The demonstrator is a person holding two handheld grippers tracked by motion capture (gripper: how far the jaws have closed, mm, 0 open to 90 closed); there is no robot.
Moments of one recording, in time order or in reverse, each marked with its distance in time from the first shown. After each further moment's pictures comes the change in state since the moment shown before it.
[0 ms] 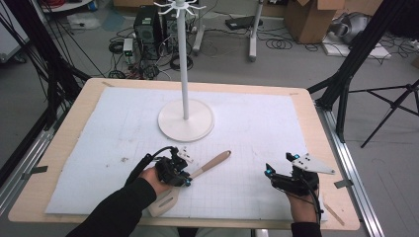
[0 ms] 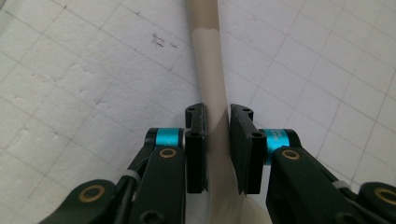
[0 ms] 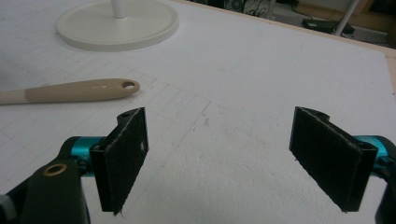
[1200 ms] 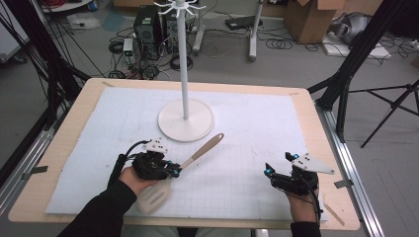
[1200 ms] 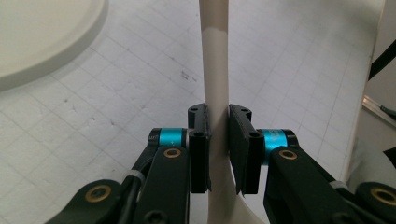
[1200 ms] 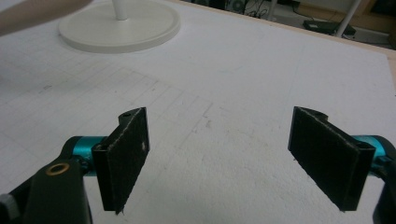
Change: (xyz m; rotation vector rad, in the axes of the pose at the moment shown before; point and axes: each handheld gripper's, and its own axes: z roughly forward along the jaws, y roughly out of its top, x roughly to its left) left arm 0.016 -0.032 -0.052 -0.315 -0.045 -0.103; right arm 0.001 0.001 0.001 -0.005 0.004 0.000
